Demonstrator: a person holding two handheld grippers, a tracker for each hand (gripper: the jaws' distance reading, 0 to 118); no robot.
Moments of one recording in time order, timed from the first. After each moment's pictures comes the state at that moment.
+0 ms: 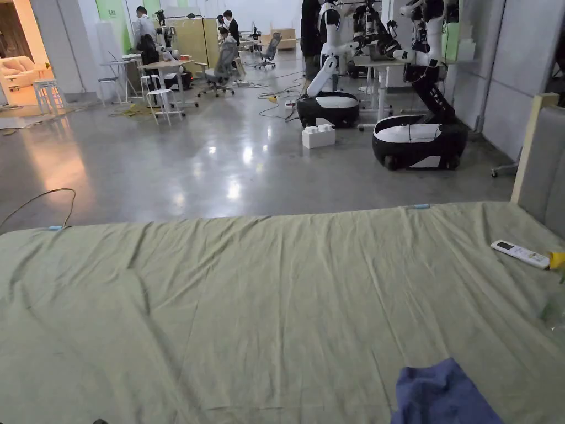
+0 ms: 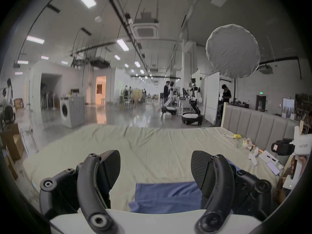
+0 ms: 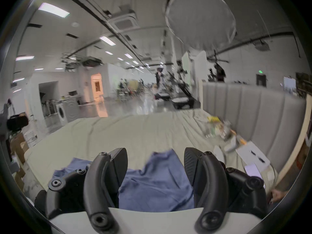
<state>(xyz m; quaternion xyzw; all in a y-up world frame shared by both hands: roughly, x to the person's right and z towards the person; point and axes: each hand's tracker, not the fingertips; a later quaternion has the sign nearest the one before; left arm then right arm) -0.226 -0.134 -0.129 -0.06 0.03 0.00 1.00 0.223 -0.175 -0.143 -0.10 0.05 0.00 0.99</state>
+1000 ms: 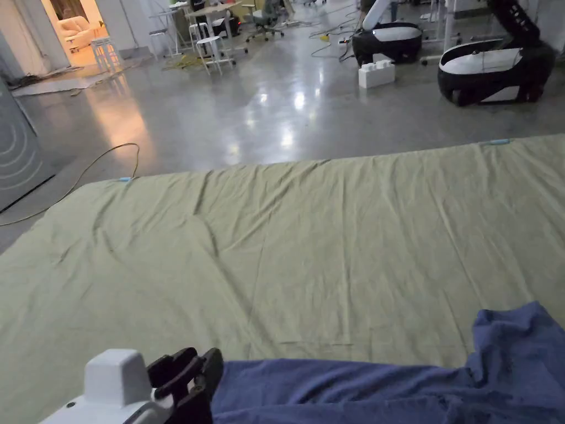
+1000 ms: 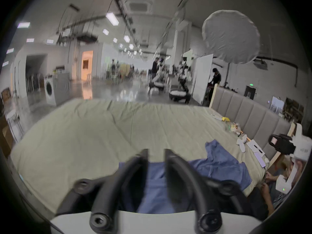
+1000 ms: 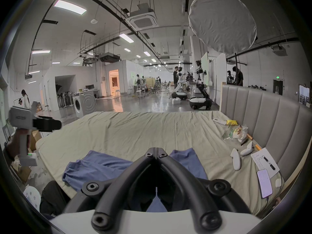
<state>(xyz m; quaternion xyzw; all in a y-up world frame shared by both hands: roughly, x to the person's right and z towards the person) -0.261 -0.193 -0.217 -0.24 -0.04 0.08 0.97 0.199 -0.189 -0.143 -0.14 0.11 0.00 0.98</state>
